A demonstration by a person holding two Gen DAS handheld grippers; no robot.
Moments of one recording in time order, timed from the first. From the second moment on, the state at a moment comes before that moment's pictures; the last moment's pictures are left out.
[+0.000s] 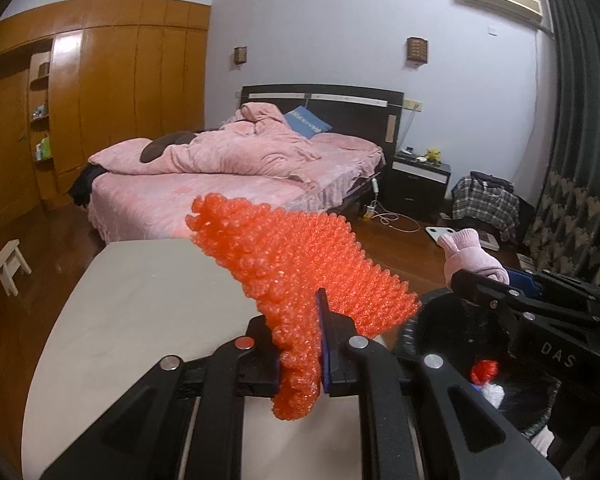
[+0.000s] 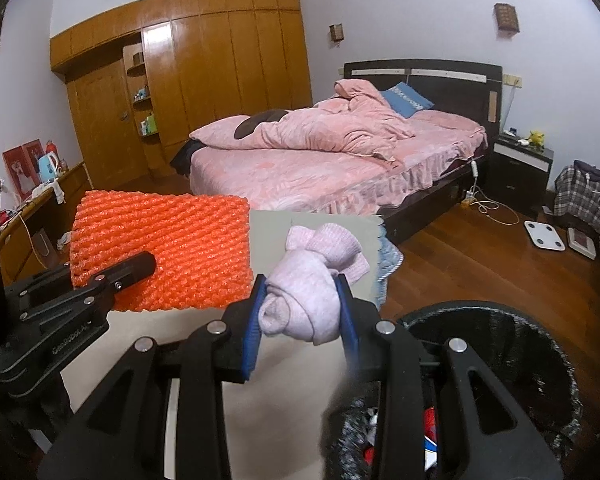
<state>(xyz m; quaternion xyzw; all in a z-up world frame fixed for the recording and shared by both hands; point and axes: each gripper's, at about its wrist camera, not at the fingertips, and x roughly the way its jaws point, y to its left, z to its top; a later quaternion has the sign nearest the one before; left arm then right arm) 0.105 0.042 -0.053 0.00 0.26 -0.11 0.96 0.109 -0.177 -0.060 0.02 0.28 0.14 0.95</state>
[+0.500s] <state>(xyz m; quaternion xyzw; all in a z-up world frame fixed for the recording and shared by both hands) 0.078 -0.008 -0.037 0.02 0.24 -0.17 0.96 0.071 -0.224 -0.050 0.03 0.26 0.10 0.96</state>
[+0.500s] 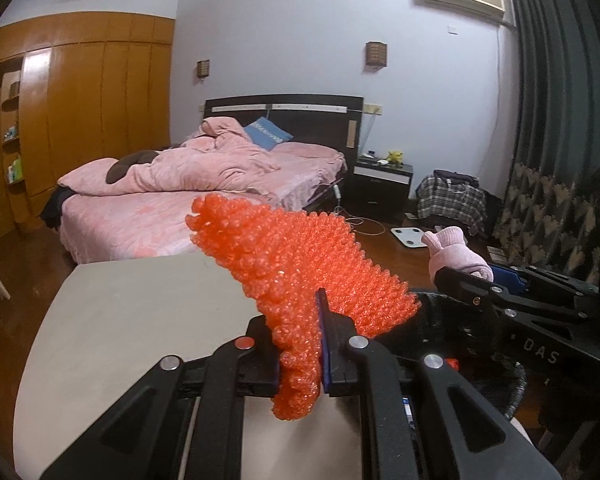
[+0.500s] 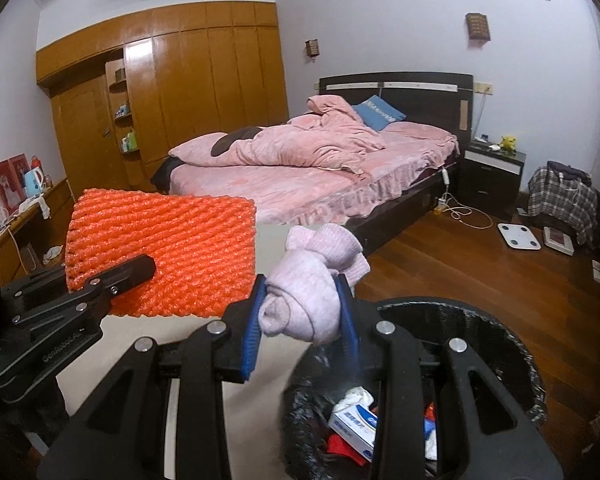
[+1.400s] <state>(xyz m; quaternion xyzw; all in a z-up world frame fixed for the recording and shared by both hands) 0.059 -0.097 -0.031 0.04 0.22 -0.25 0.94 0.024 -0.301 -0.057 0.04 0.26 0.00 0.97</state>
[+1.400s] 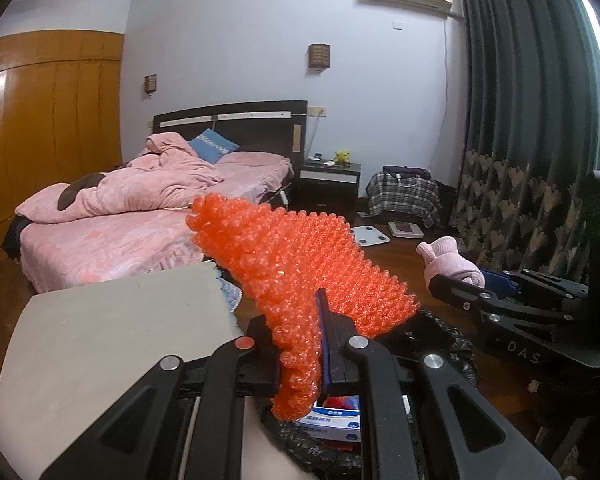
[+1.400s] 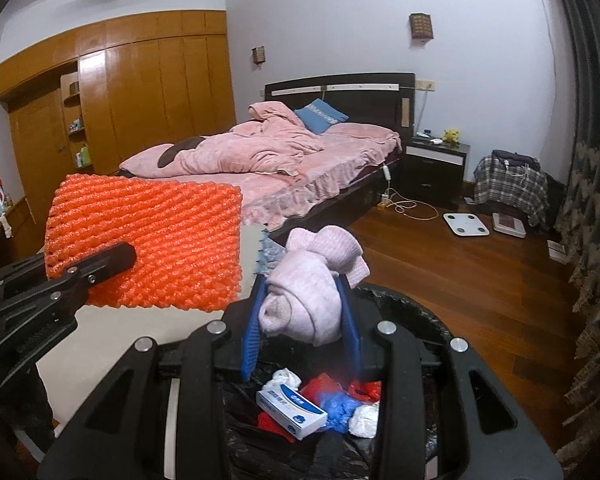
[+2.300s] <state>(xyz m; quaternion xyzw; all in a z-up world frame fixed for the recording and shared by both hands) 0.083 -0.150 -0.082 0.07 0.28 -0.30 0.91 0.026 -0.348 -0.100 0.05 0.30 -0.05 0.95</state>
